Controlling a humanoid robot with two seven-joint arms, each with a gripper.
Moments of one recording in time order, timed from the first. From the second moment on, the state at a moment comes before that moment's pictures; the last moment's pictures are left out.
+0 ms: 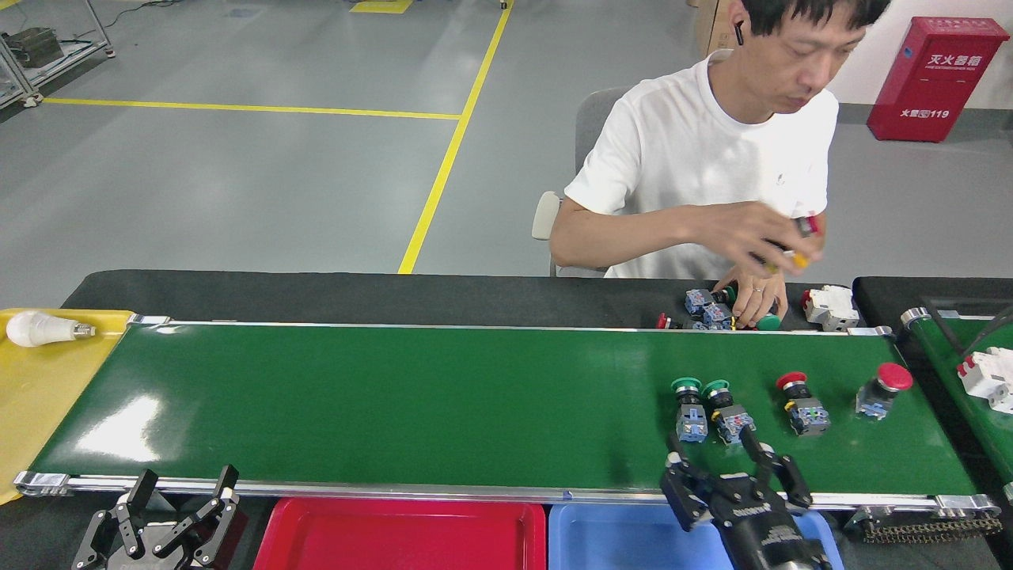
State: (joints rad) left arm 0.29 0.20 0.21 -1.76 -1.24 -0.13 0.03; right arm 0.17 -0.15 0.09 -1.70 1.21 0.09 0.01
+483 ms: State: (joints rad) left arm 0.33 0.17 0.22 -1.76 -1.24 -0.13 0.04; right arm 0.24 -0.11 0.08 -1.75 1.21 0.07 -0.05
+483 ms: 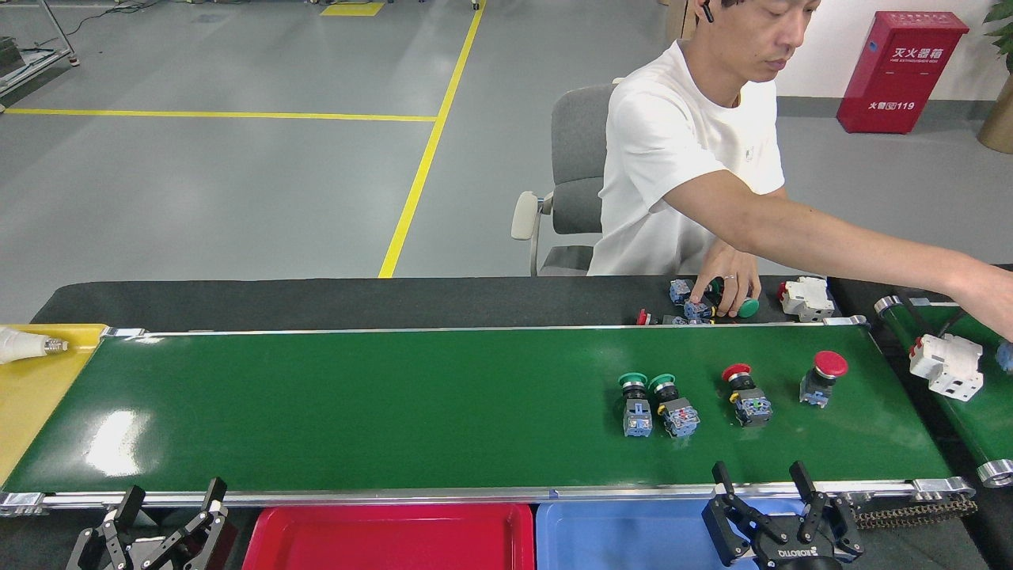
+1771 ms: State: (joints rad) left arm 0.25 0.16 0.13 -1.75 -1.25 -0.22 0.04; right arm -0.17 -0.02 0.38 -1.43 1.26 0.19 0.21
